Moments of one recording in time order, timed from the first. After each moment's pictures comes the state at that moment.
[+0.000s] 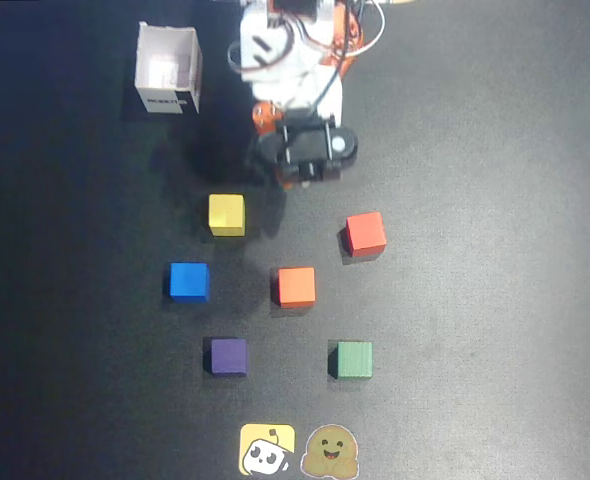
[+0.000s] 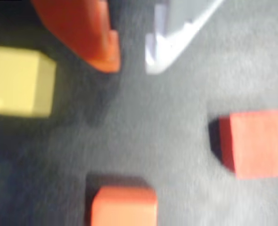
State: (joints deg) arm -0.5 157.6 152.1 65.4 80.3
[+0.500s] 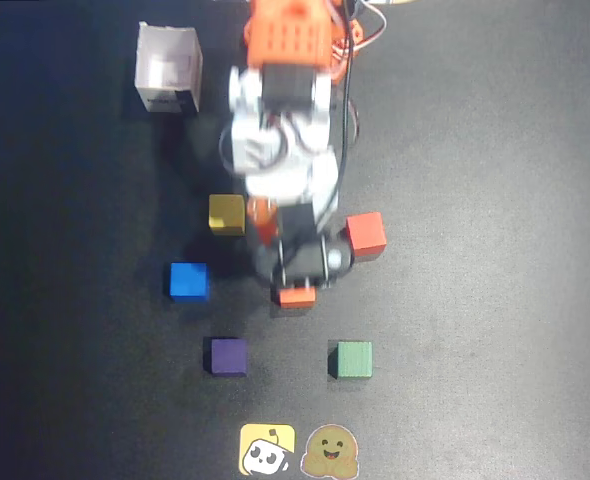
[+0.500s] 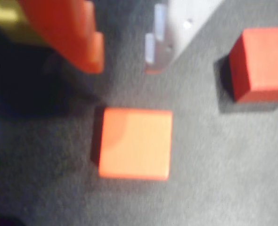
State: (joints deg) arm -1.3 113.5 122.3 61.6 80.1
